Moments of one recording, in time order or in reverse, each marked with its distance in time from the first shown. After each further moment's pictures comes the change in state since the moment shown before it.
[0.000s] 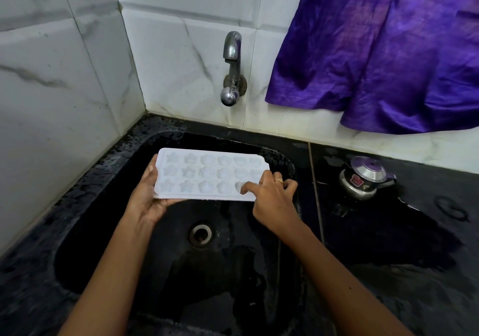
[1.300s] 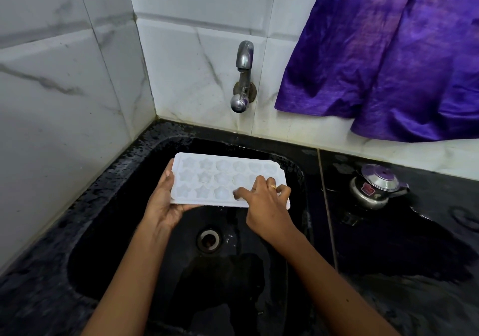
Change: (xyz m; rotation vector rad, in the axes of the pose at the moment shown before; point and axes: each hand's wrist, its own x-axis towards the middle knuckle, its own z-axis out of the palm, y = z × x) left_hand -0.001 -0.005 0.005 -0.027 -0.017 0.014; right_hand 0.006 -0.029 0.002 0.003 -0.015 -0.067
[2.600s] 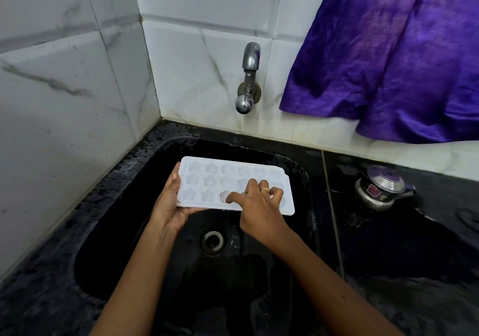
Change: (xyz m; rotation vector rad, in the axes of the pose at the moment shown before) left_hand -0.004 -0.001 0.002 -0.002 -0.017 -0.010; right_hand 0.005 -0.019 0.003 0.048 -0.060 -0.045
